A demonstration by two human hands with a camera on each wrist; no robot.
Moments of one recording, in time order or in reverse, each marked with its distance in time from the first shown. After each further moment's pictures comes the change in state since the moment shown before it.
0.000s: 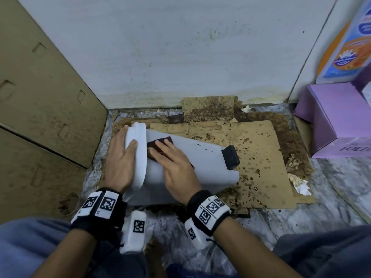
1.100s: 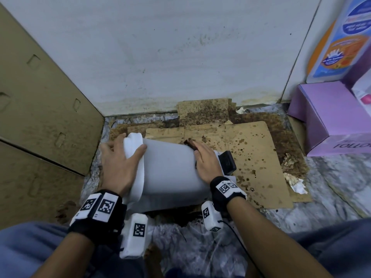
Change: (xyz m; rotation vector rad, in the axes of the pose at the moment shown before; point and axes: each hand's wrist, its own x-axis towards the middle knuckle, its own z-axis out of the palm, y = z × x) left_hand 0.000 0.021 0.007 0.134 0.002 -0.082; right_hand -0.002 0.098 -0.041 0.014 -0.098 0.542
